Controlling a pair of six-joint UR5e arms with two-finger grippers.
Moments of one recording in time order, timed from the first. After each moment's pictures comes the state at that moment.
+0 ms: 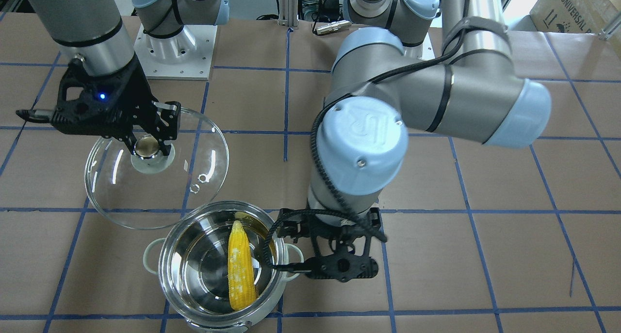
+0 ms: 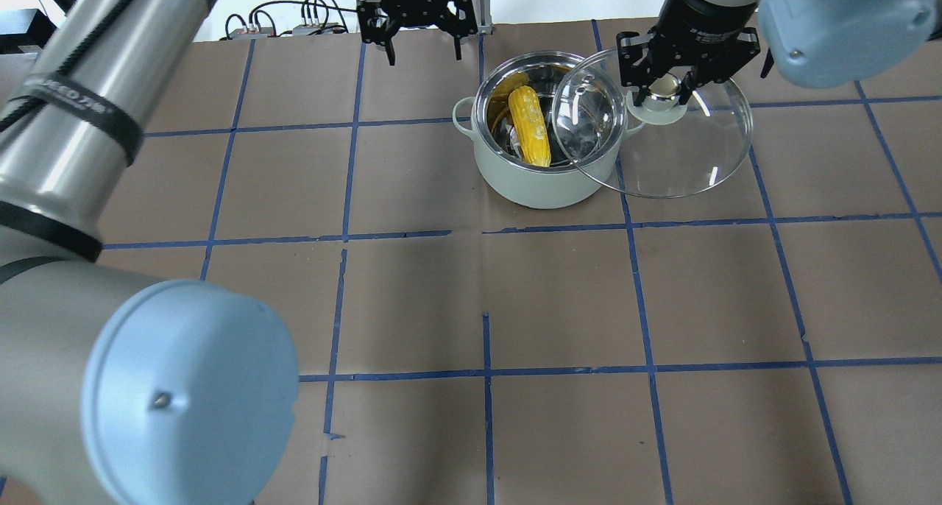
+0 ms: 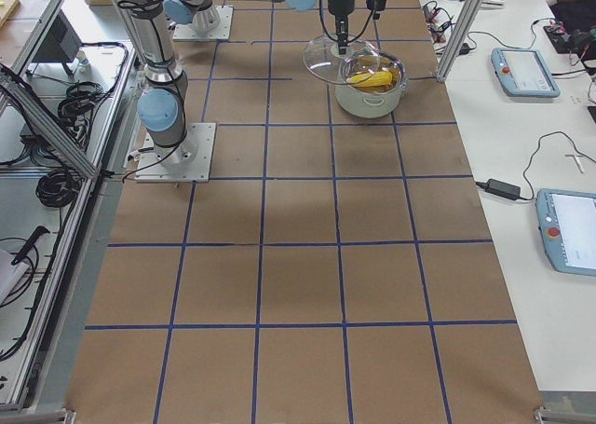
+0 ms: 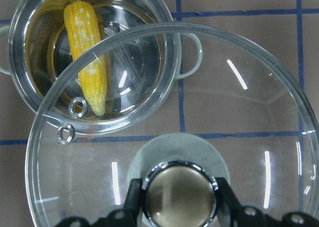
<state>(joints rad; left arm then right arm) -1.77 -2.18 -0.93 -1.63 1.55 -0.22 1.63 -1.42 1.48 -1.77 -1.56 0.07</state>
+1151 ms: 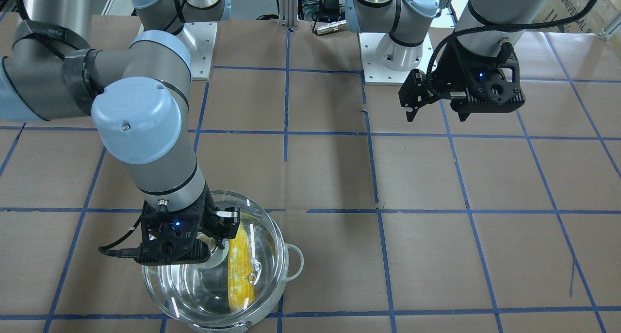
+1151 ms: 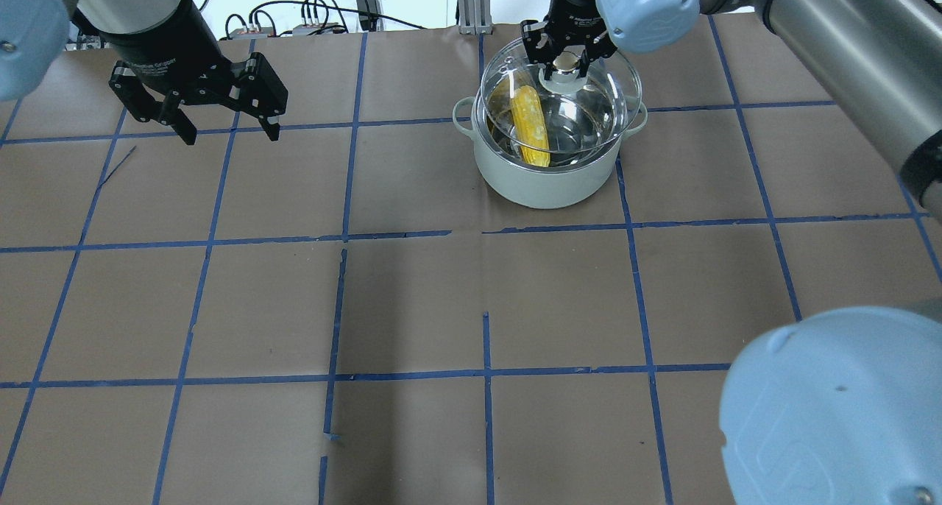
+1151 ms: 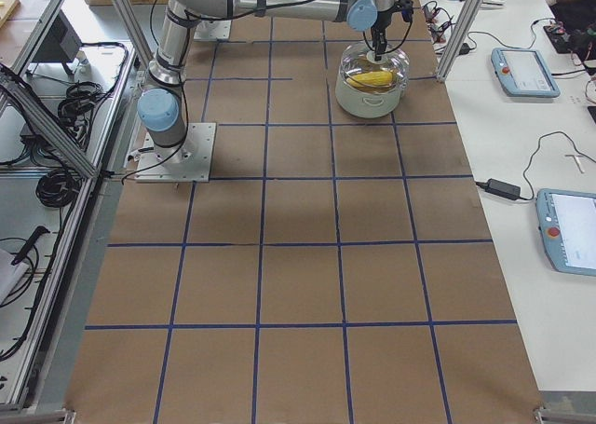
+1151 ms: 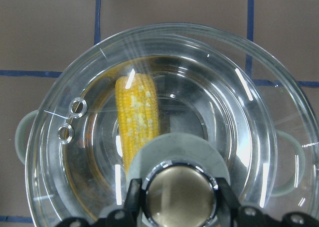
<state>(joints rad) -1.54 -1.63 -1.47 -1.63 1.60 0.01 1.73 -1.07 1.24 -1.90 -1.56 0.10</state>
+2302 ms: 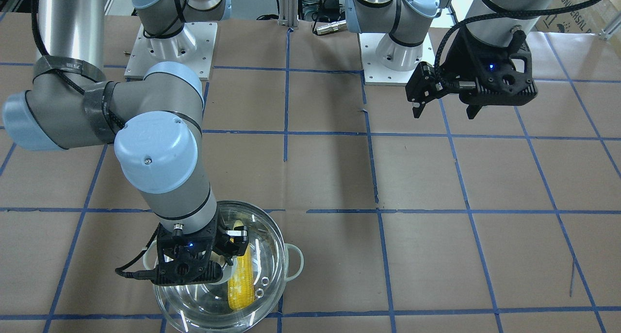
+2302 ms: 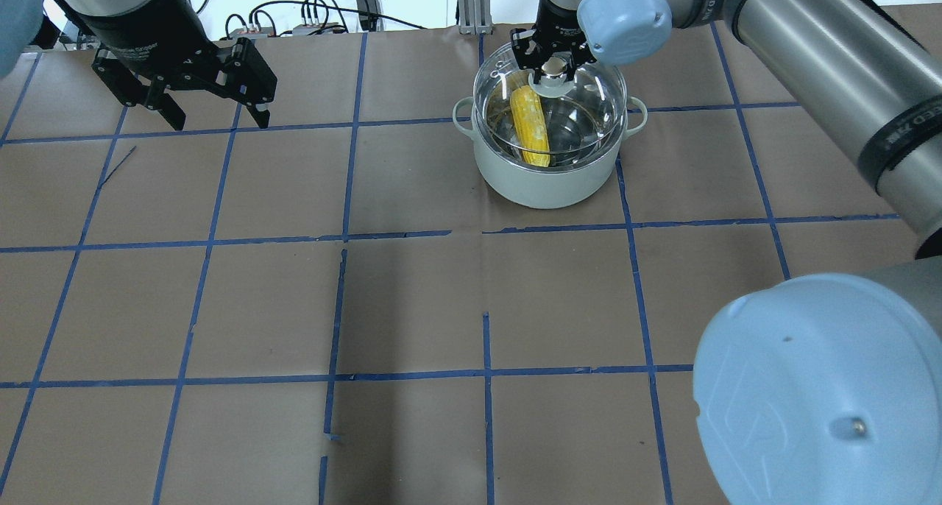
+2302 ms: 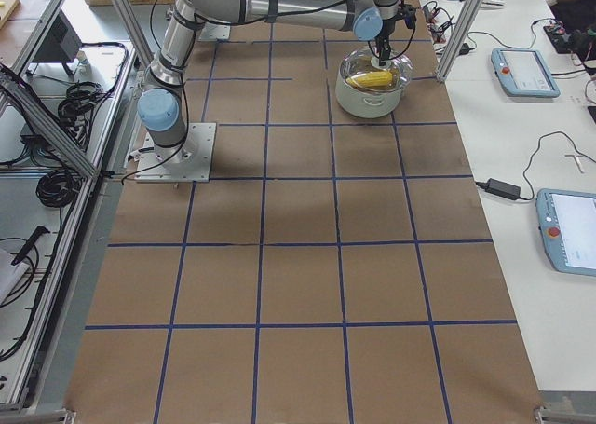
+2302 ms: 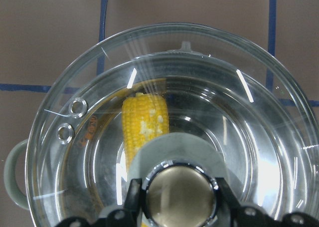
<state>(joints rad) -1.54 -1.63 -1.44 -1.64 1.59 0.05 1.74 -1.01 1.23 -1.95 -1.56 0.10</state>
